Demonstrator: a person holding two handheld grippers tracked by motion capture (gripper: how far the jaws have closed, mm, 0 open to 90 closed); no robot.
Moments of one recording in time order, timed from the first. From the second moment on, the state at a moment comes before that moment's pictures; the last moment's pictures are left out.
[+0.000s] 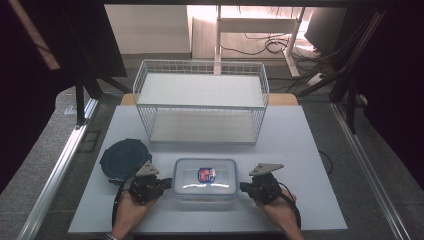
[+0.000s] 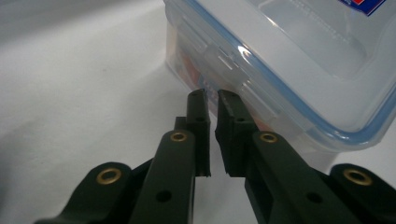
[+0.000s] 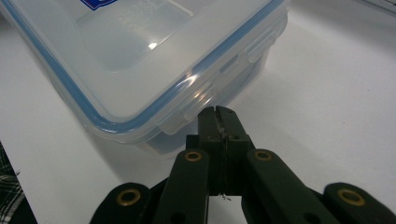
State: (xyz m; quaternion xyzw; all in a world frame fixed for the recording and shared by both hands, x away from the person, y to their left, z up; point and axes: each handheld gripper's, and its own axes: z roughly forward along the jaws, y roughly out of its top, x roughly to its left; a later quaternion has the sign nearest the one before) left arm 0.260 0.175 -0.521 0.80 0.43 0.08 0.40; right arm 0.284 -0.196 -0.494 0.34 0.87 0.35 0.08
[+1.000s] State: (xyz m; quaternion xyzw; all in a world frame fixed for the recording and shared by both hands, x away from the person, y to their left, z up) left arm 0.221 0.199 -0.524 0.80 0.40 0.08 0.44; right arm 0.265 -0.229 -0.488 0.33 0.85 0.40 0.12
